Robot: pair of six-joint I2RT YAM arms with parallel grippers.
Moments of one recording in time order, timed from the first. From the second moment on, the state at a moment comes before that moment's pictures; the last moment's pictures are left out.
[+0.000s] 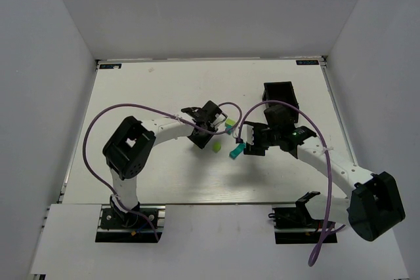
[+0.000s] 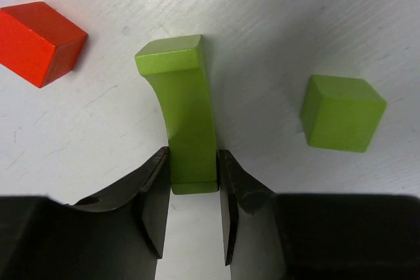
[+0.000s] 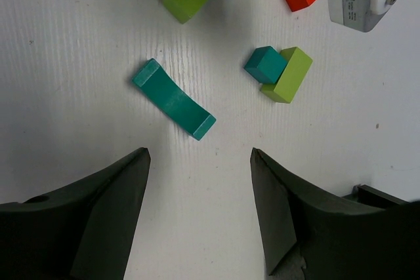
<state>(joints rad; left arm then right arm) -0.77 1.89 1.25 -0.59 -0.16 -0.01 0.54 1.18 0.75 -0.43 -0.46 -1.03</state>
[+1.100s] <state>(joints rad) -0.55 1.86 1.33 -0.74 0.26 0.58 0.55 1.04 0.71 -0.41 -0.52 -1.10</state>
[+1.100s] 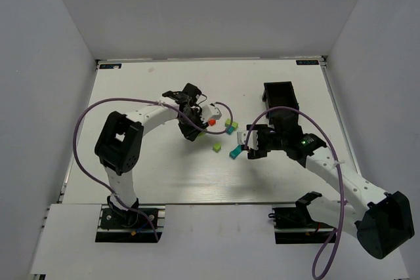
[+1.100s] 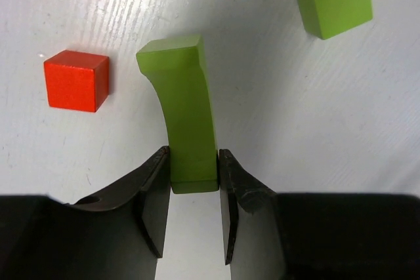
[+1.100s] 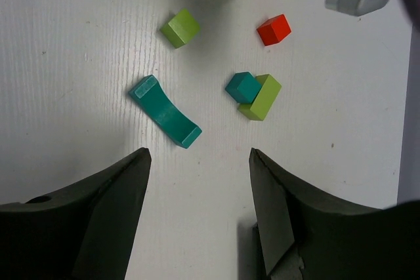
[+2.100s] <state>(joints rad) -0.53 1.98 1.39 -0.69 0.22 1.04 0.55 1.02 0.70 -0.41 -0.52 -1.11</state>
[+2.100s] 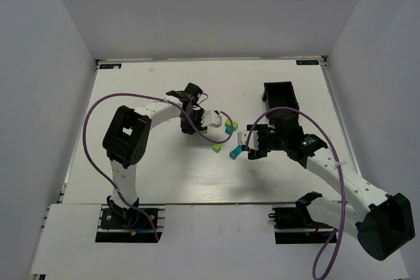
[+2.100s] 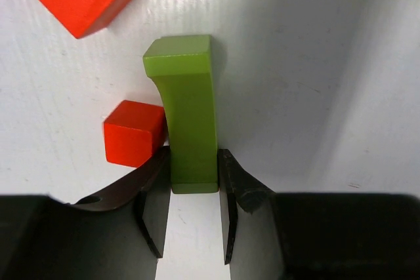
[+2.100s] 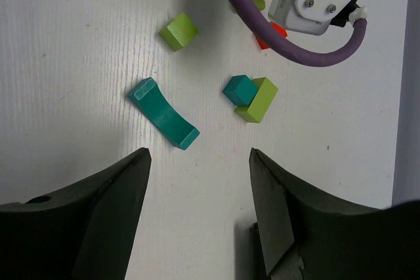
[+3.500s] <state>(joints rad) -0.54 1.97 1.37 -0.75 0.24 1.12 0.55 1.02 0.69 -0.42 -0.52 -1.11</state>
